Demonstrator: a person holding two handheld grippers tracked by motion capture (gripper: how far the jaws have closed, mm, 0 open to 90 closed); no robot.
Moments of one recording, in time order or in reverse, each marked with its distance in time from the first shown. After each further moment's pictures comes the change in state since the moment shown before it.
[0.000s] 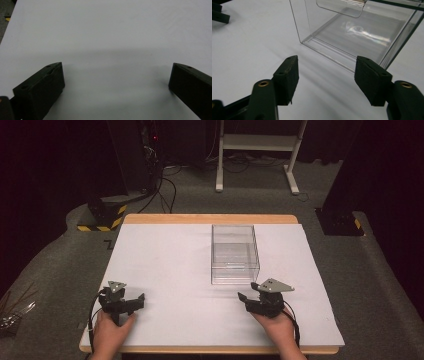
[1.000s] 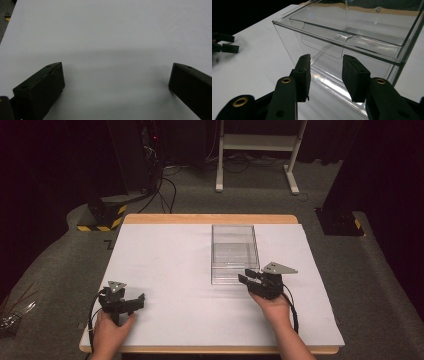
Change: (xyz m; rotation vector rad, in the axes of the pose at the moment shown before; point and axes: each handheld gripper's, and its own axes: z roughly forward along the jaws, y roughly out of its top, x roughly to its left) left arm 0.000 0.000 0.000 0.001 -0.001 0.000; right arm -0.032 0.027 0.020 -0.091 0.096 0.092
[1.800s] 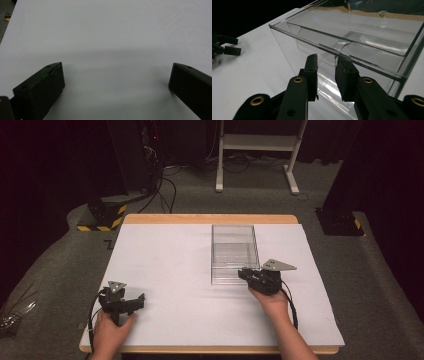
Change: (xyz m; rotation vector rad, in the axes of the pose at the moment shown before) left arm 0.000 0.000 0.000 0.000 0.000 0.000; right arm -0.012 0.001 0.012 -0.030 0.048 -0.015
